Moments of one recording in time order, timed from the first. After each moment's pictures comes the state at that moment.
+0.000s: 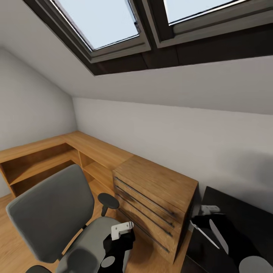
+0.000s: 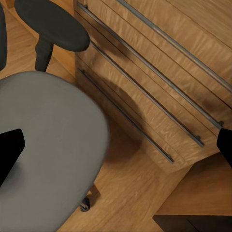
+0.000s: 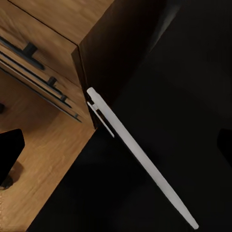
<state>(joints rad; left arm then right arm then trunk) -0.29 0.09 -0.98 -1.40 0.91 0.11 1.01 -0.50 -0.22 0.06 -0.81 -0.16 0.64 0.01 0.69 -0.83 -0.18</state>
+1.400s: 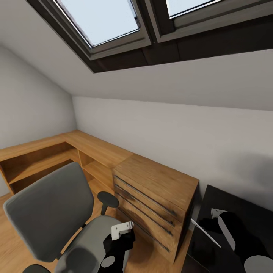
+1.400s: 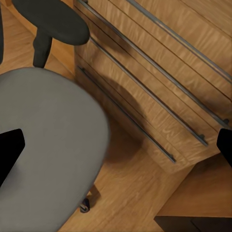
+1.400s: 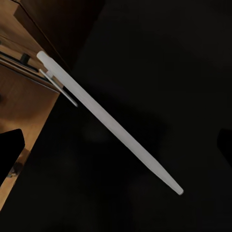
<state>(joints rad) -0.29 0.09 -0.98 -1.40 0.91 0.11 1.01 -0.50 -0.23 -0.09 -0.82 -0.17 0.81 0.01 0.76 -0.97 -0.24</state>
